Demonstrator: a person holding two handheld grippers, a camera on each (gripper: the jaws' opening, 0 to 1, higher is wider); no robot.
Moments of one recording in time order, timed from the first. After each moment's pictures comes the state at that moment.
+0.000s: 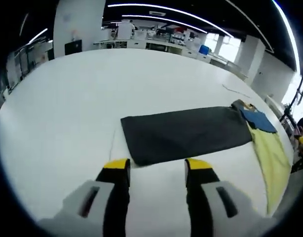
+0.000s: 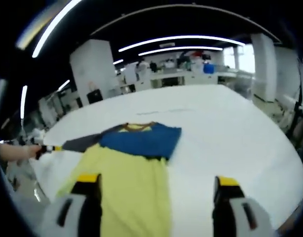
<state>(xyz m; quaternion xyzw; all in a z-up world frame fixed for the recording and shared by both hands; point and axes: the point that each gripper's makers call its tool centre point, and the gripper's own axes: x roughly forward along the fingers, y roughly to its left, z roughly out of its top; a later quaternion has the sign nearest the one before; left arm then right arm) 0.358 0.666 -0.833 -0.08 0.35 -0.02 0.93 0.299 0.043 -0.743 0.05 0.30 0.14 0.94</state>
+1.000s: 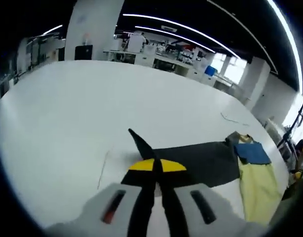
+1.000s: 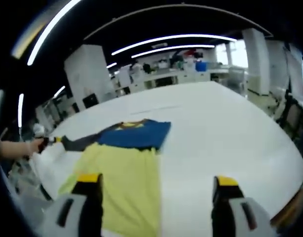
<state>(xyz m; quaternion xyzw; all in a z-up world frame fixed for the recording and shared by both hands) 0.396 0.621 -0.758 -0.13 0.27 -0.01 0.95 0.270 0.012 -0.747 0.08 0.29 0.13 0.94</state>
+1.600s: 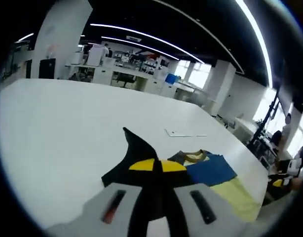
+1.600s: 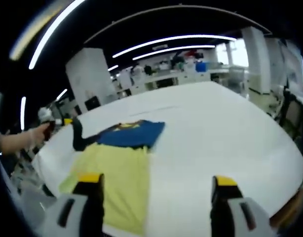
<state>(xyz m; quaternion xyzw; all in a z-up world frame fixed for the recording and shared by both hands) 0.451 0.457 -0.687 -0.14 0.21 -0.17 0.95 0.260 -0.020 -0.750 0.09 0.29 0.14 0.94</state>
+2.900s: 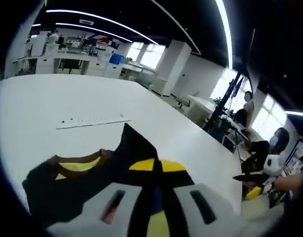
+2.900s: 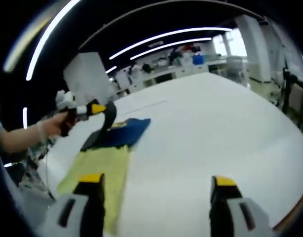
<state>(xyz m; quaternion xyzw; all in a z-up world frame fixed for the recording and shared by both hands) 0.483 0.136 -0.732 -0.12 0.26 -0.37 0.88 0.286 -0.066 -0.788 0.14 0.31 0.15 0.93</state>
